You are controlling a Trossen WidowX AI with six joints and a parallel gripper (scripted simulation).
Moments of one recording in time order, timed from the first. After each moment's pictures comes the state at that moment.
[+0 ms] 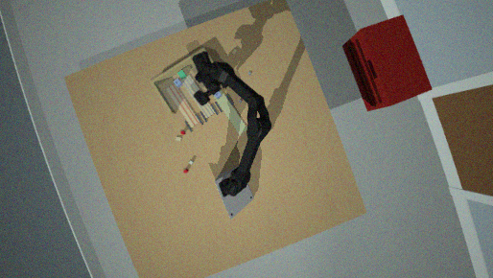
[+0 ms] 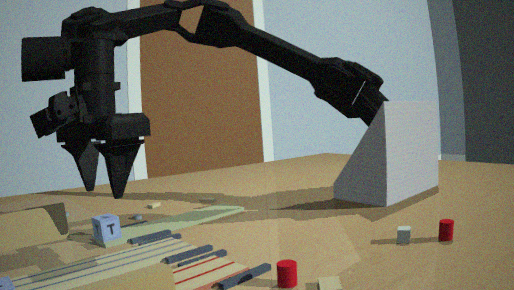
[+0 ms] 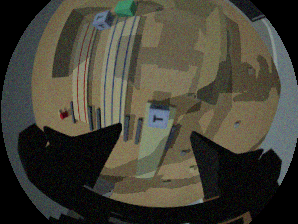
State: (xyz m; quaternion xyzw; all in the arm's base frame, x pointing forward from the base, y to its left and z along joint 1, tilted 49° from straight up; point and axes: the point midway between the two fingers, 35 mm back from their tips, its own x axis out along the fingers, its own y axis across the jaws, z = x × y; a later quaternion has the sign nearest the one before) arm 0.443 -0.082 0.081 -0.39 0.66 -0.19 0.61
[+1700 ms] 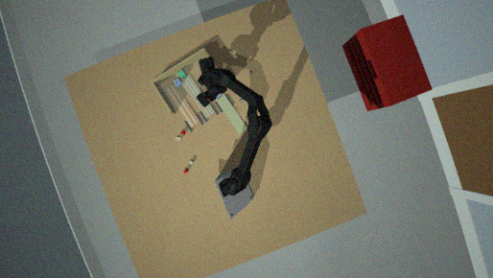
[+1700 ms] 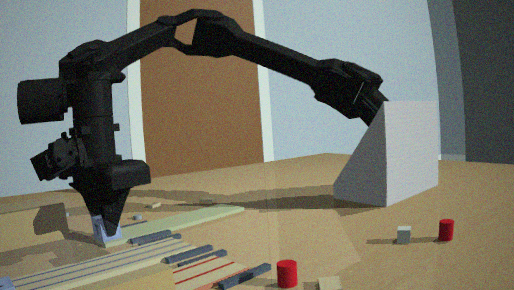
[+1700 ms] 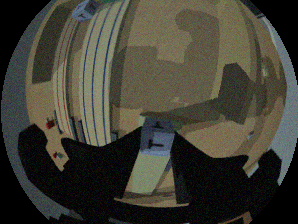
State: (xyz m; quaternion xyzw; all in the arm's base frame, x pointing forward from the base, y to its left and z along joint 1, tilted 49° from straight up) arm 0.450 -0.123 0.047 -0.39 0.66 -0.19 0.61
